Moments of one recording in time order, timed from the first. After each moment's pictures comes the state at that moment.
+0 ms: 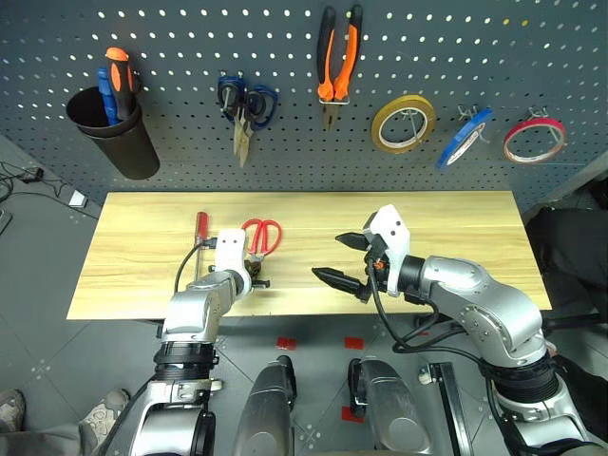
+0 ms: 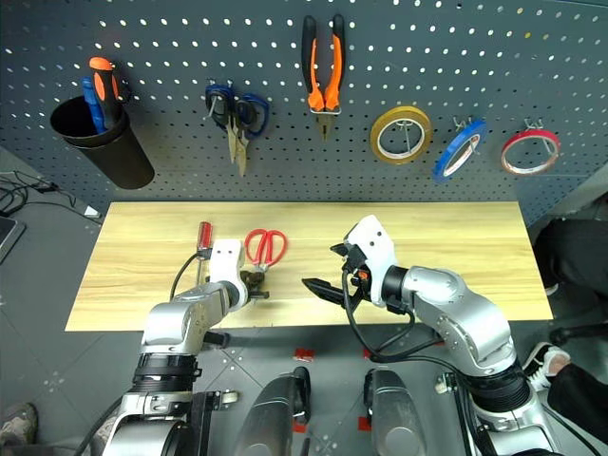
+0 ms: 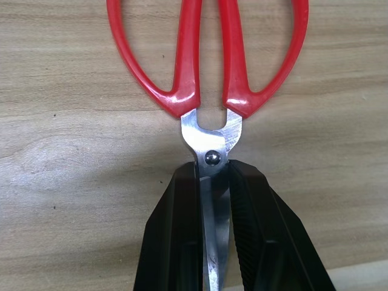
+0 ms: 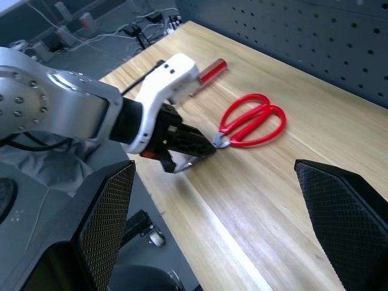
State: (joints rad) left arm -0.39 0.26 0.10 0.10 -0.20 0.90 -0.21; right arm -0.42 -0.37 0.19 -0.48 0.45 0.90 0.57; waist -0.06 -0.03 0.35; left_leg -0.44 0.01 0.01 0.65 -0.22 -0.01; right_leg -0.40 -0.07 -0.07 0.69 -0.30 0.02
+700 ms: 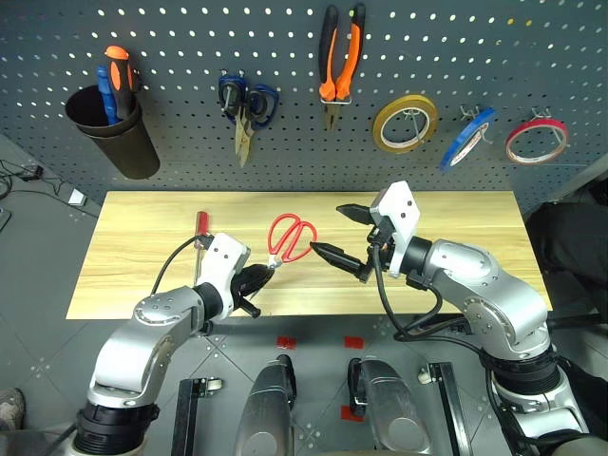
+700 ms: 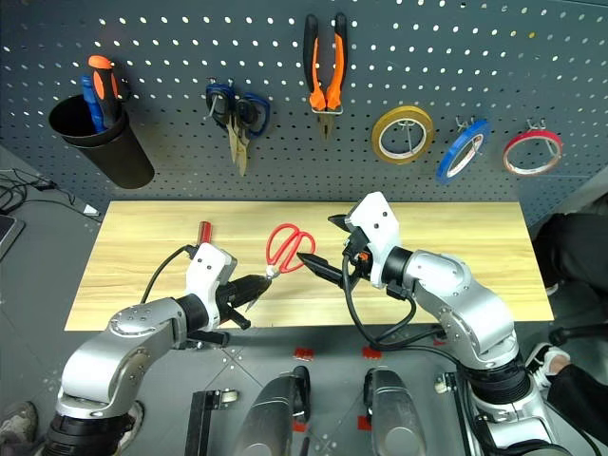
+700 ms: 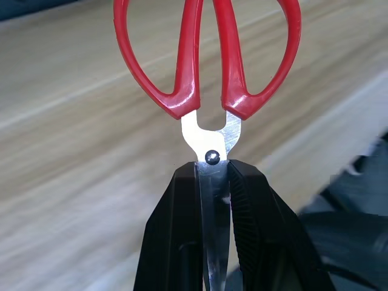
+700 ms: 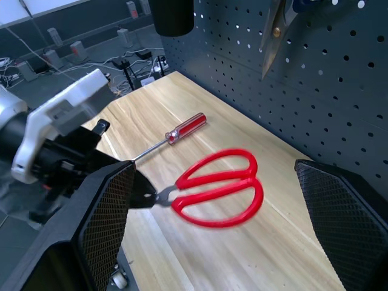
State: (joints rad) left arm -0.16 0.63 0.03 -0.44 -0.34 0.83 -0.59; right arm -0.48 -0.37 0.18 -0.48 0.43 0.76 0.54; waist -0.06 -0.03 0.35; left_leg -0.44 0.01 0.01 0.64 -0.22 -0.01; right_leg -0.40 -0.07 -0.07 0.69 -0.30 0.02
